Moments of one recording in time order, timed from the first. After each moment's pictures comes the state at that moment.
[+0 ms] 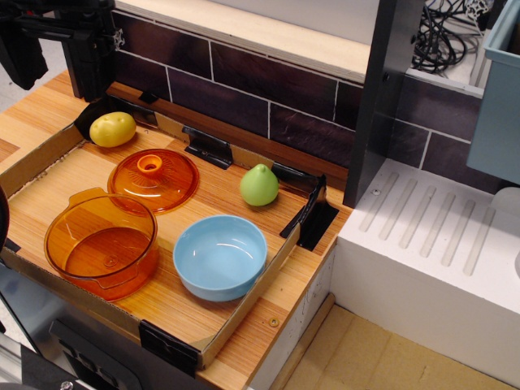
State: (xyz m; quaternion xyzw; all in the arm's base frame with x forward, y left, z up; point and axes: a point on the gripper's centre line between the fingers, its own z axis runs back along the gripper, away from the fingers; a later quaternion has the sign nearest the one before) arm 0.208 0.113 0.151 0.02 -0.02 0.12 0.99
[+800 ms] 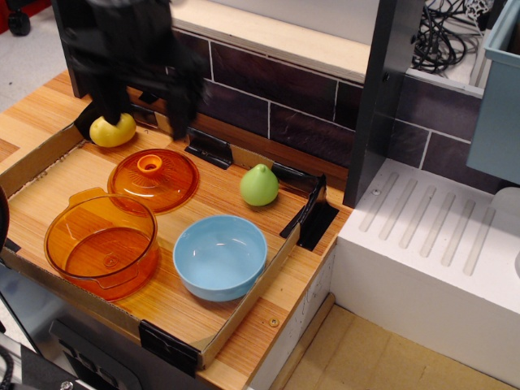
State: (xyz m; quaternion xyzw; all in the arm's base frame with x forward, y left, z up) arm 0.247 0.064 0.104 0.03 -0.06 0.09 0.99
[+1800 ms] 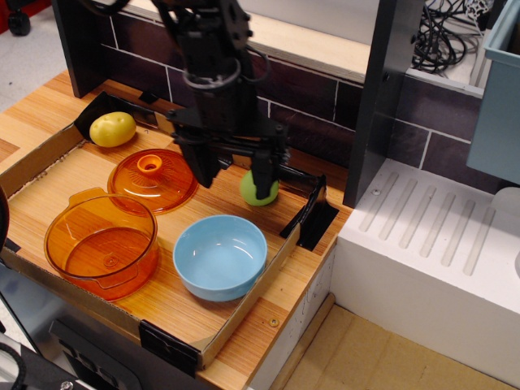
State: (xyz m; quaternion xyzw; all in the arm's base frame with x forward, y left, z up) arm 0.276 0.020 0.039 -0.05 -0.03 0.07 1.00
